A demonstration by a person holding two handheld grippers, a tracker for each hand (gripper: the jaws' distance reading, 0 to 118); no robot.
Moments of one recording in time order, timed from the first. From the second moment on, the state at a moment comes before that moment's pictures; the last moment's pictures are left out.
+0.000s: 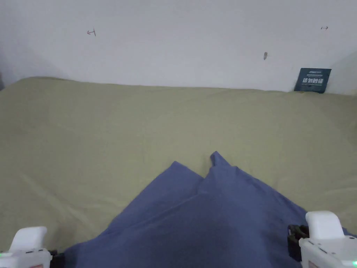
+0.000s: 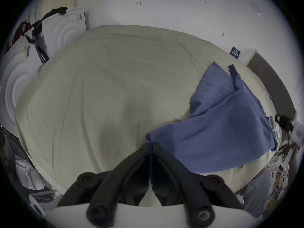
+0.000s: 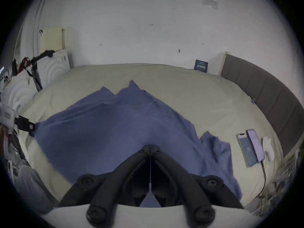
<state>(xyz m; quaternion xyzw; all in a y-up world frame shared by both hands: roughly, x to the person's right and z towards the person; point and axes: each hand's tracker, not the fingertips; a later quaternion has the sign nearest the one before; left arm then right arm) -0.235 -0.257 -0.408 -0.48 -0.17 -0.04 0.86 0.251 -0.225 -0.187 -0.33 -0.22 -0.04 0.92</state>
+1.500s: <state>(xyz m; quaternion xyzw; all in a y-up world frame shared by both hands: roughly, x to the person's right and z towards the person) -0.206 -0.121 -0.414 -0.36 -0.21 0.01 0.91 0.334 -0.028 -0.221 -0.29 -0.17 -0.01 0.94</state>
